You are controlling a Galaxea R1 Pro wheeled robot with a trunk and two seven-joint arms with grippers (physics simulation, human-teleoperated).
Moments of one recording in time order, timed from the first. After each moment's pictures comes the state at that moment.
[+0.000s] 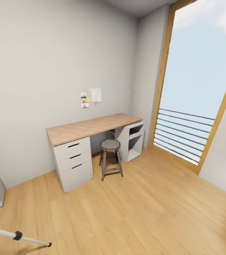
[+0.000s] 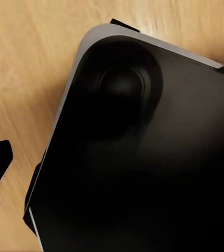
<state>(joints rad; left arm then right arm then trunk) 0.00 0.01 0.06 -0.02 0.34 -0.09 0.00 0.00 -0.01 -0.01 0.00 0.08 -0.08 0.00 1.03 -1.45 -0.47</state>
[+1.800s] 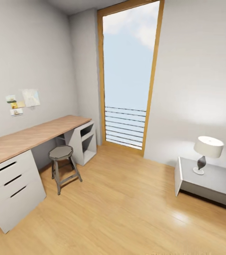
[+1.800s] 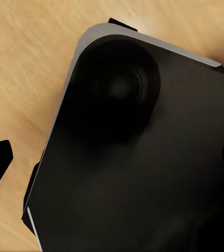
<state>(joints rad) 0.00 0.00 0.05 -0.02 0.33 -0.09 0.00 0.00 -0.01 -0.01 0.00 0.09 -0.08 0.00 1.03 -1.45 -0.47</state>
